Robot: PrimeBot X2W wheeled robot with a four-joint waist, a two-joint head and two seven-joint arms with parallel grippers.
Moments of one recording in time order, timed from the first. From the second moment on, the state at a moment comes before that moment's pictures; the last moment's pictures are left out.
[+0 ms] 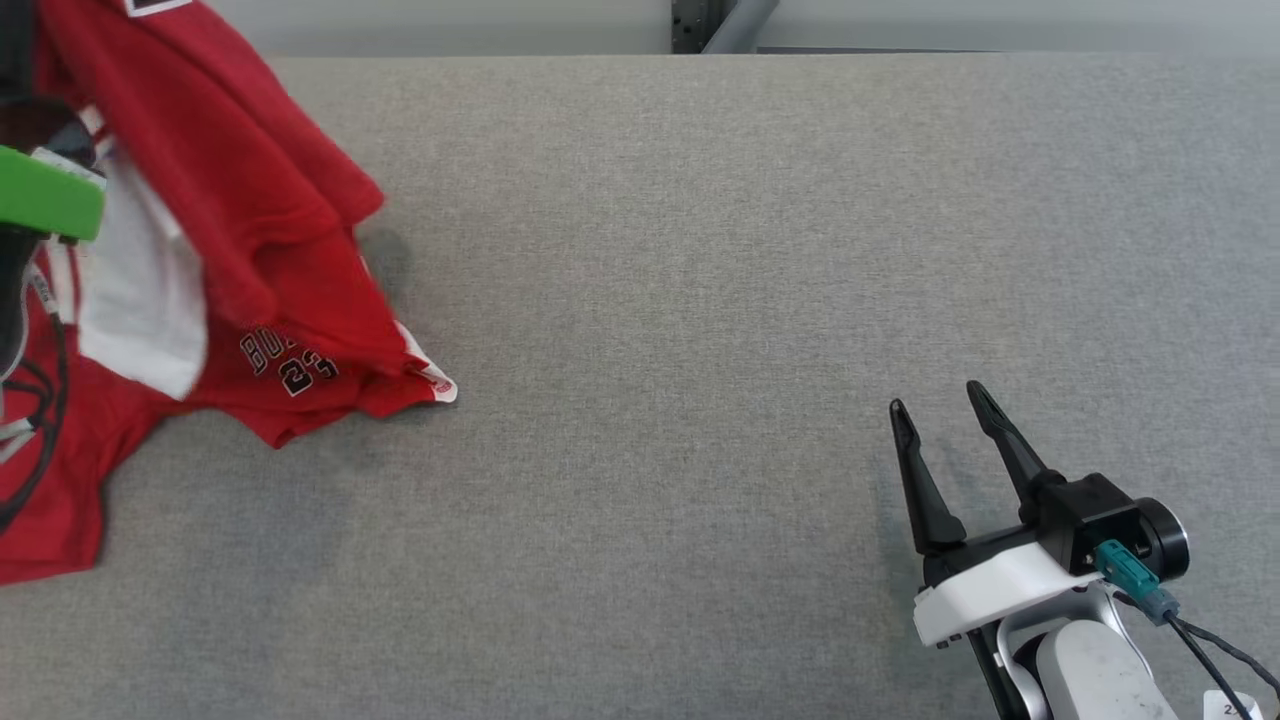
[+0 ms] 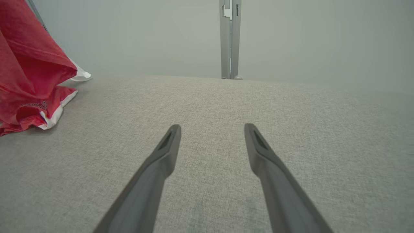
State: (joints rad) left arm -0.83 0.63 -0.36 0.15 -0.92 -0.10 -0.08; right arm -0.11 -0.05 0.09 0.16 0.06 0.13 -0.26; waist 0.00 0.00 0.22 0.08
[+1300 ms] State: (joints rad) left arm -0.57 0.16 -0.81 0.65 -0.95 -0.11 -0.19; right arm -0.06 -0.05 0.09 0.17 0.12 0.13 -0.26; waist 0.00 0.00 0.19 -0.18
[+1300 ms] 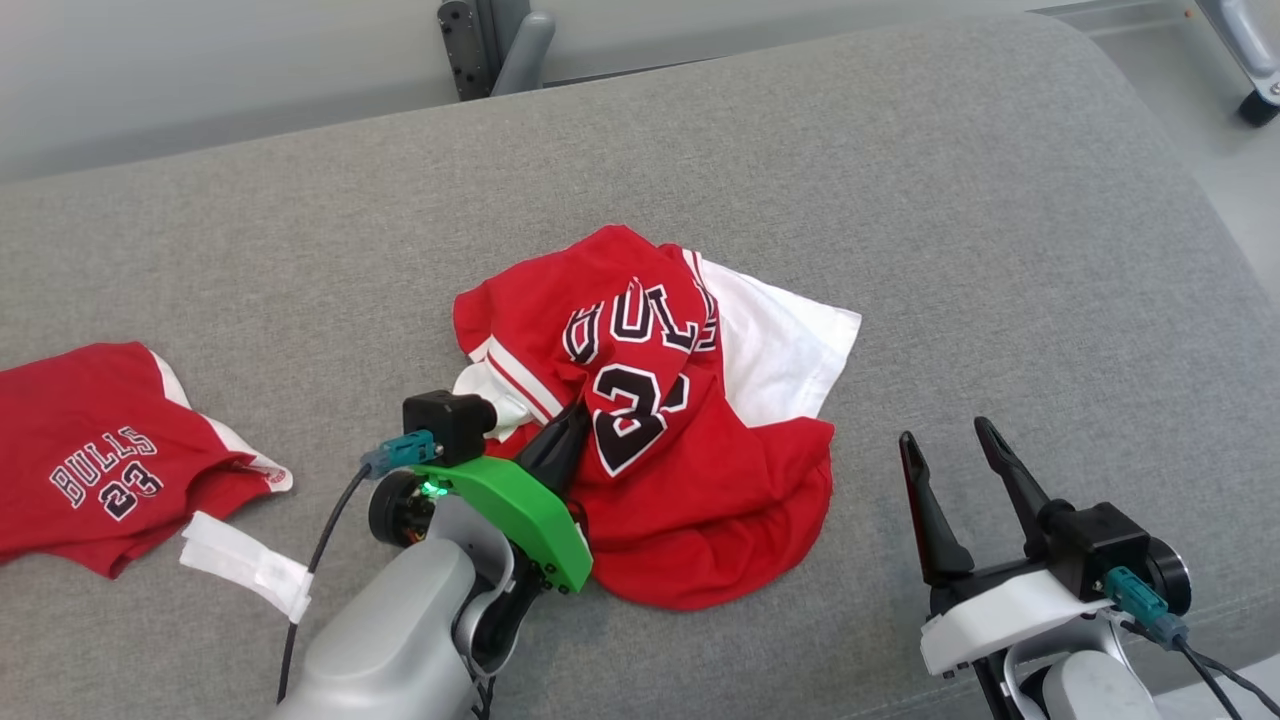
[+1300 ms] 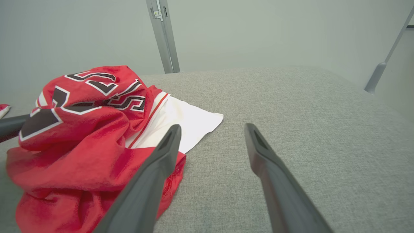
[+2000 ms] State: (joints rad) left arm -0.11 0.23 -0.41 0.22 -0.55 0.04 -0.26; right arm 0.05 -0.05 0.03 0.10 0.00 0.13 -0.26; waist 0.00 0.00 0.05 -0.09
